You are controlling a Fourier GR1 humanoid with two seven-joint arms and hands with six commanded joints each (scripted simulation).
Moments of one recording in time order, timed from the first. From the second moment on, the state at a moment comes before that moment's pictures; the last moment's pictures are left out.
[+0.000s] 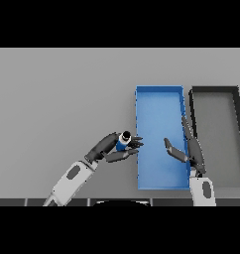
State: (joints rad) left arm -0.27 0.11 -0.57 -1.57 0.06 -0.13 -0.07; right arm 0.10 -0.18 0.05 -1.68 0.16 0.05 -0.12
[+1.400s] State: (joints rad) left arm -0.28 0.07 -0.51 -1.54 0.02 -0.21 -0.08; right arm -0.36 -0.33 0.24 -1.90 -0.43 0.55 0.27
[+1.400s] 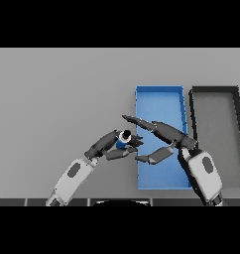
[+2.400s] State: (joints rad) left arm -0.26 0.04 -0.48 -1.55 0.03 -0.25 -0.03; right arm -0.59 -0.16 0.37 -1.73 -0.40 0.58 0.35
